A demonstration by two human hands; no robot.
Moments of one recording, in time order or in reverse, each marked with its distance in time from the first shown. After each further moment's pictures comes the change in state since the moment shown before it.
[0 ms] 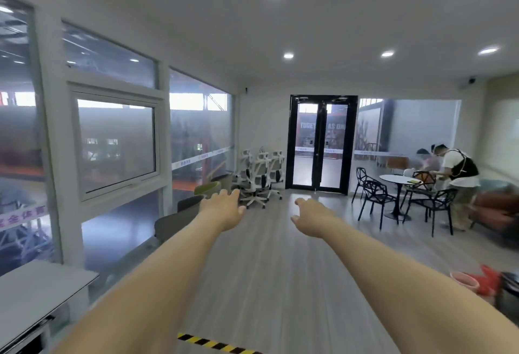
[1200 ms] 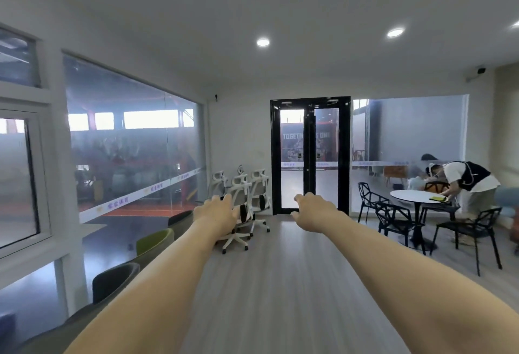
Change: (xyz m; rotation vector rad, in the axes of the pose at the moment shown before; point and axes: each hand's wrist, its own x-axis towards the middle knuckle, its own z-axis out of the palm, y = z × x) left_hand 1.047 0.108 0.231 -0.047 0.098 0.028; right_hand 1.020 0.260 0.116 -0.045 0.105 0.044
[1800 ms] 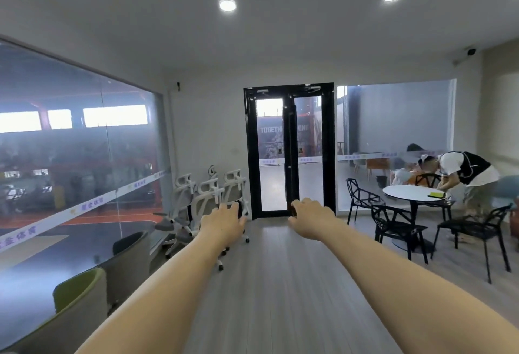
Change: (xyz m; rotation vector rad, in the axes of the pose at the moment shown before) left_hand 0.567 0.115 0.231 -0.021 -0.057 0.171; right_hand 0.540 0.179 0.167 0.017 -0.003 0.081
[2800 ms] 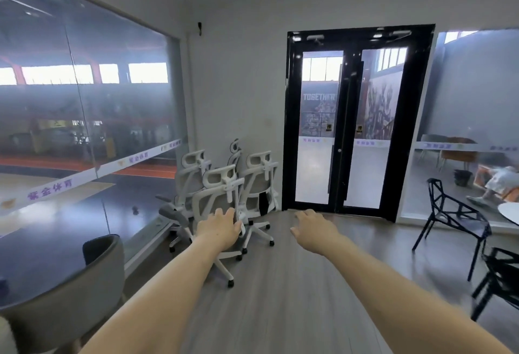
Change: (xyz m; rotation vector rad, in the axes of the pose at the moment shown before) left_hand 0.845 -0.171 0.327 -0.020 -0.152 -0.253; right_hand 0.898 0.068 0.316 0.081 -0.195 -0.142
